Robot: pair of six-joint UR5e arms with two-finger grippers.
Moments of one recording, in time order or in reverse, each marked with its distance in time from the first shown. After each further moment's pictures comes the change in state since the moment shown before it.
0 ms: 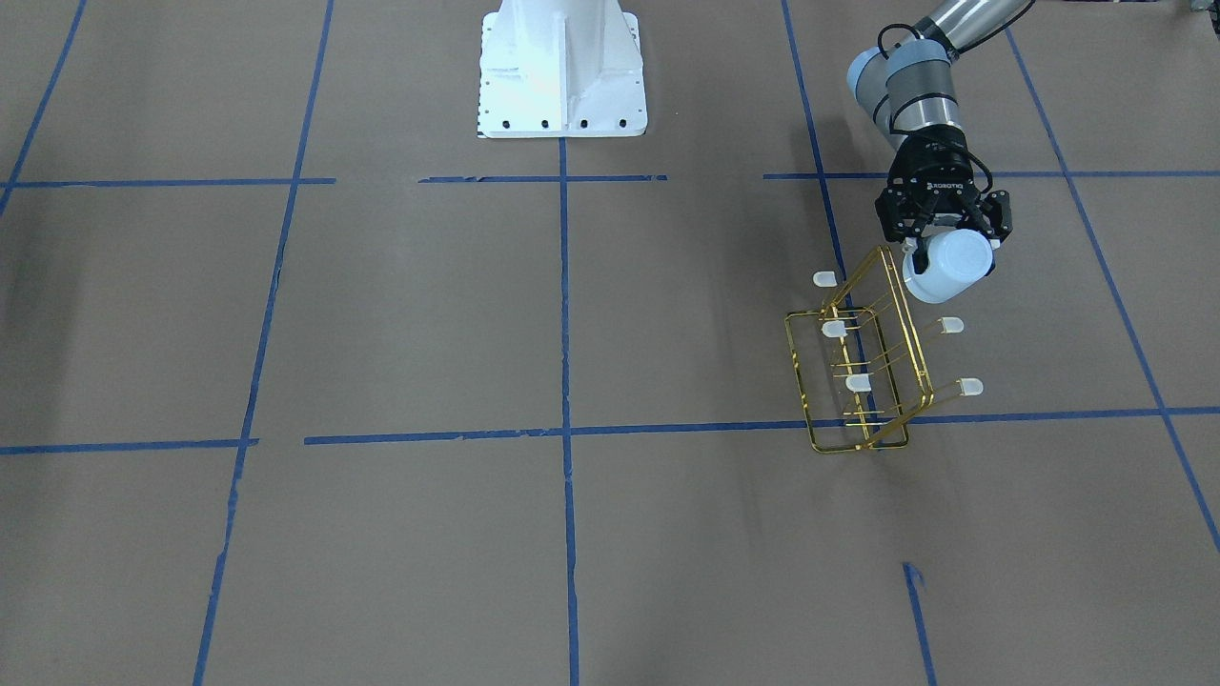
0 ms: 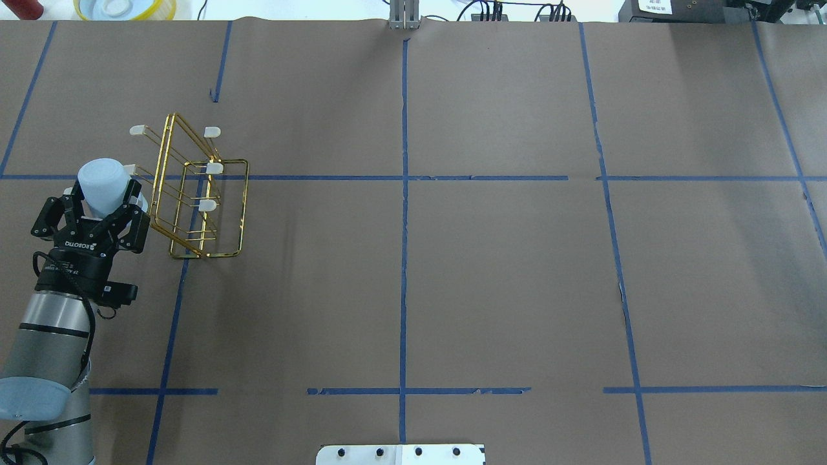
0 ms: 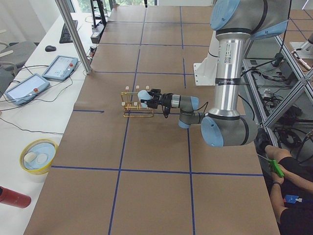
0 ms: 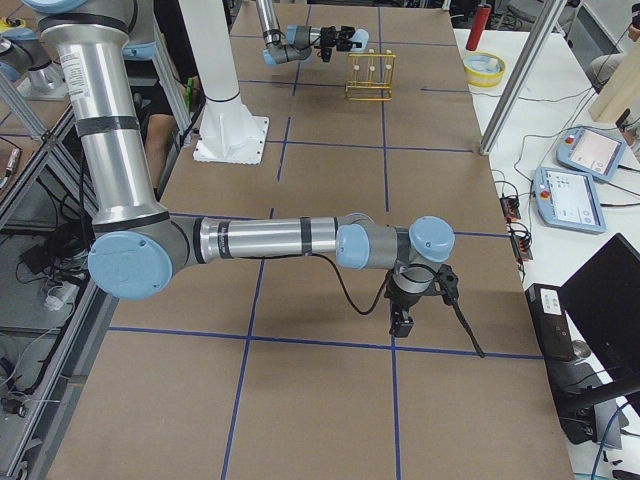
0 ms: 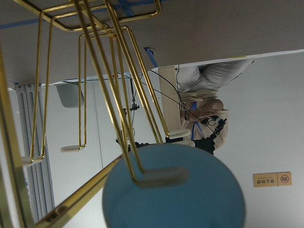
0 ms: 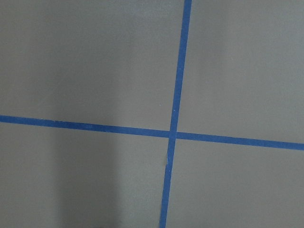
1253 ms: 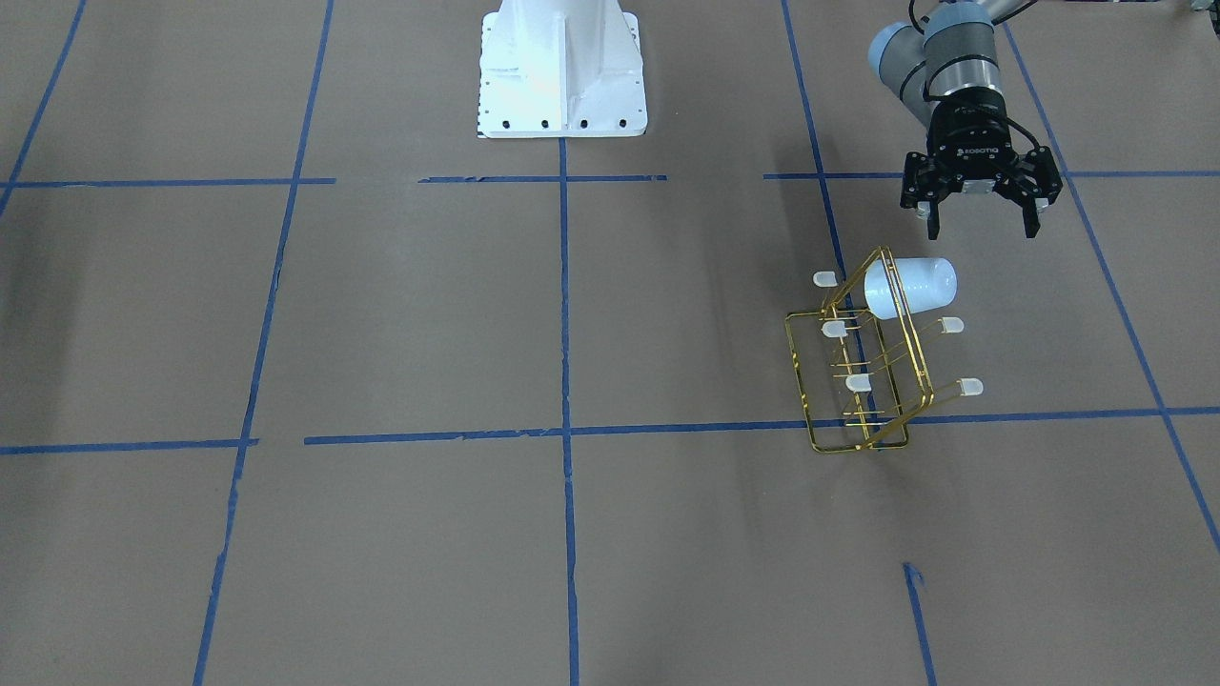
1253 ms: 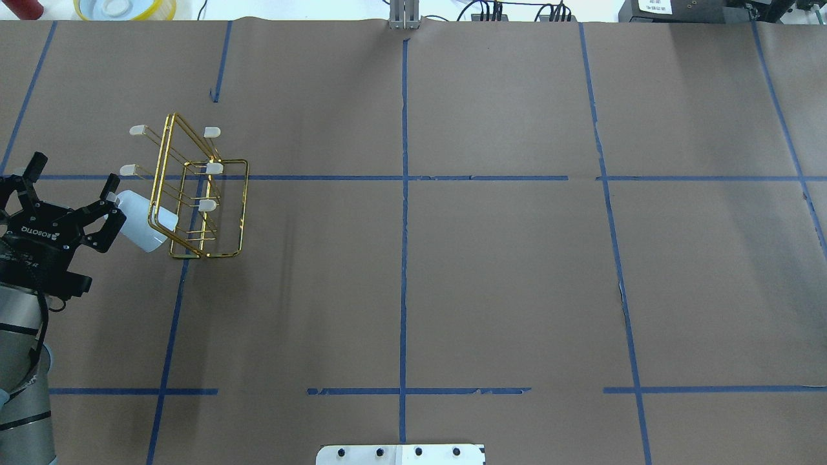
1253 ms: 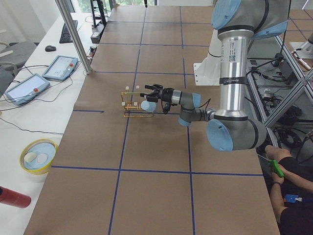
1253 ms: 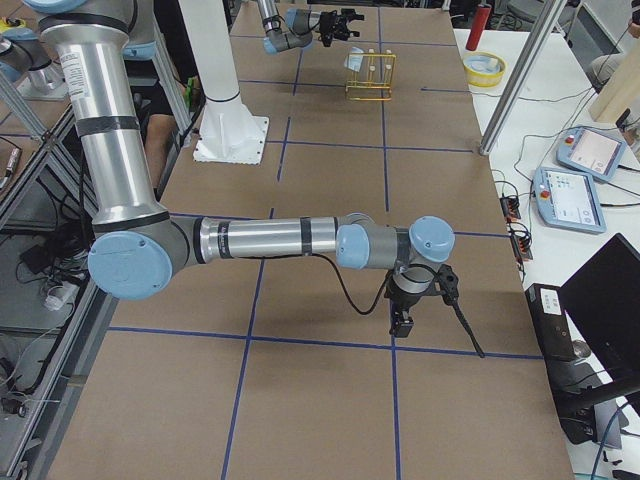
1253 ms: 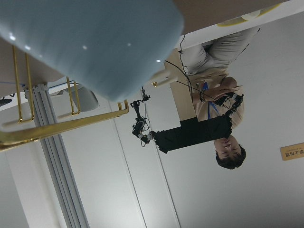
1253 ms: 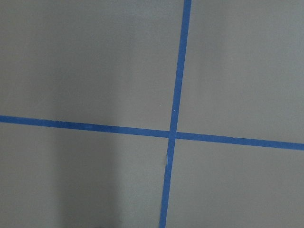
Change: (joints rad) left arm -0.048 0.115 -0.164 -0.018 -0.126 0.311; right arm 0.000 0.000 0.000 0.000 0.000 0.000
